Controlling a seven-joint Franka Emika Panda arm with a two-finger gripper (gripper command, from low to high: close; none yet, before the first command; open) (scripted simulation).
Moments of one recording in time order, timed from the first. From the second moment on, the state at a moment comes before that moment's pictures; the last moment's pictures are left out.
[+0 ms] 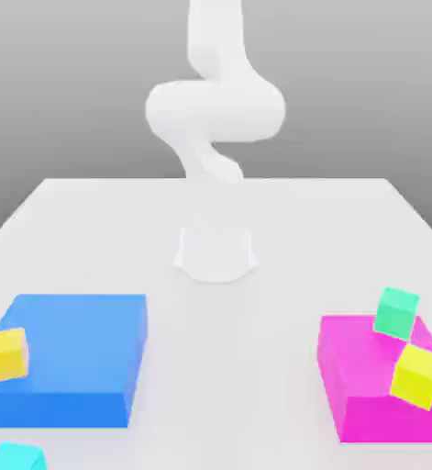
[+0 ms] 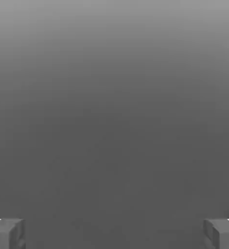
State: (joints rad) arm 0.01 -0.71 -0.04 -2.29 0.02 2.32 0.77
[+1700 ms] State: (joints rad) arm -0.05 0.38 -0.22 -2.19 0.22 2.53 0.35
